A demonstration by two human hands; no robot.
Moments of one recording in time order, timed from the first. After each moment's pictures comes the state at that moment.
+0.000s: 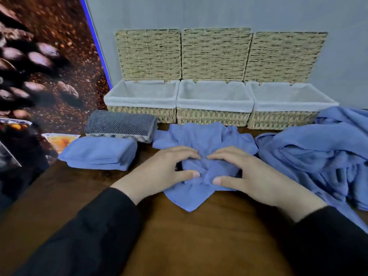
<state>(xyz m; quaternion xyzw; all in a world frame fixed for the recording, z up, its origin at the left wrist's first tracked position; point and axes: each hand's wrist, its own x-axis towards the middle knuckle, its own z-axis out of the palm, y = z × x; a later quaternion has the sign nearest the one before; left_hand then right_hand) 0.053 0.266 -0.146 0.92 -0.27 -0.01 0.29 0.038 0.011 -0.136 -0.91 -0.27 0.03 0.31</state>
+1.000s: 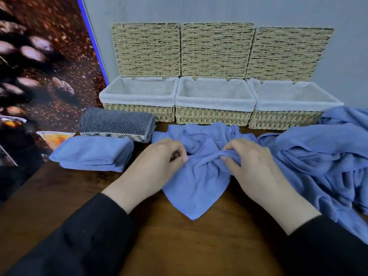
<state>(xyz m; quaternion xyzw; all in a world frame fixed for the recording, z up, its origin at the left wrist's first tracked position) 0.050 0.263 -0.135 0.94 -0.16 0.08 0.30 0.046 0.024 -0.143 -0.95 -0.15 -0.16 0.24</state>
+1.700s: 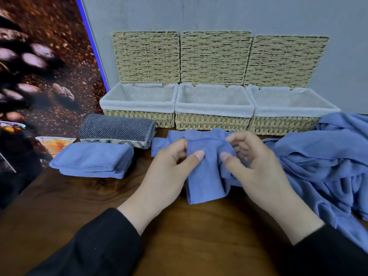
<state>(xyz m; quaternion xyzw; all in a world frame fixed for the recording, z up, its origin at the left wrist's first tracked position) 0.029 0.230 -0.128 0.74 -0.14 0.04 0.65 0.026 0.039 -0.117 -0.80 -0.16 -0.13 0.56</state>
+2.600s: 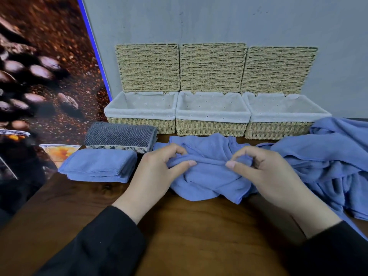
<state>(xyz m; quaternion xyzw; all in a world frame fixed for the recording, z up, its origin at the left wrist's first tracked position) 0.036 0.261 -0.129 0.86 -0.17 0.19 0.45 0.020 0.010 -0.103 -0.88 -0.14 -0.07 0.45</state>
